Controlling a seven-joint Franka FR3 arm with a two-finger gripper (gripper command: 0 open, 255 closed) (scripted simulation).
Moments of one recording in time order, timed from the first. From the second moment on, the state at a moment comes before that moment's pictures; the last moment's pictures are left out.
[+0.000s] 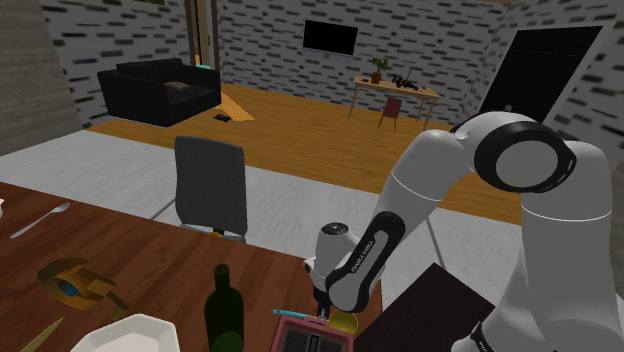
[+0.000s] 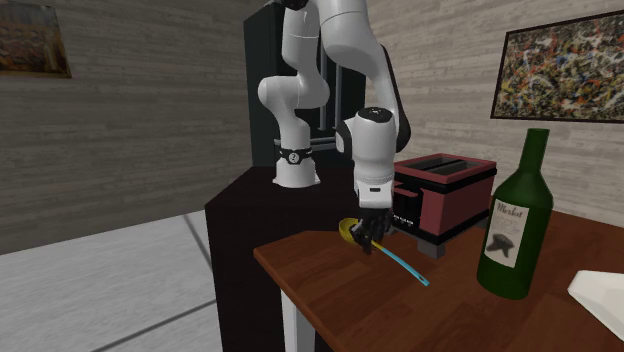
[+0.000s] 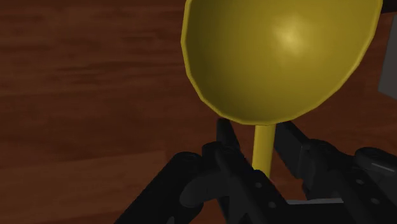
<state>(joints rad) 0.38 0.47 0.16 -2.49 0.25 2.85 -0.38</state>
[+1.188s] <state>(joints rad) 0.38 0.33 0.16 -2.53 0.24 2.74 -0.36</state>
